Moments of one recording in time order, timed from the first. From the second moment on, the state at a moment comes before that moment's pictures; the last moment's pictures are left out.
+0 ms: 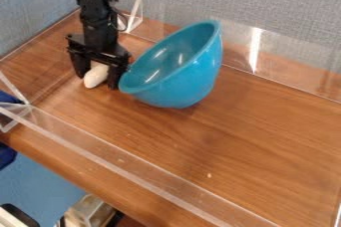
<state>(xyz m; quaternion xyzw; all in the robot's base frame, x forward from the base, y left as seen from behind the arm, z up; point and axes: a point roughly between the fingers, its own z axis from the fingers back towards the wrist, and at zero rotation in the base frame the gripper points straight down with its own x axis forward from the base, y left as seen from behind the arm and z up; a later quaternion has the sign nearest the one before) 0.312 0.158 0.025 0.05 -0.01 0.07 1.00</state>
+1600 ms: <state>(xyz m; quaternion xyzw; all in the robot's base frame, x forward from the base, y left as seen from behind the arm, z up) 0.309 0.152 0.024 0.05 0.00 0.06 1.00</state>
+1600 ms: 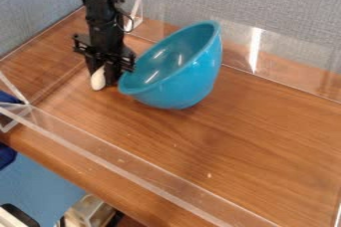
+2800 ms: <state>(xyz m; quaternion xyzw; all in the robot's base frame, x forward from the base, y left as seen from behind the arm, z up) 0.299 0.151 0.053 0.06 0.00 0.06 1.00</state>
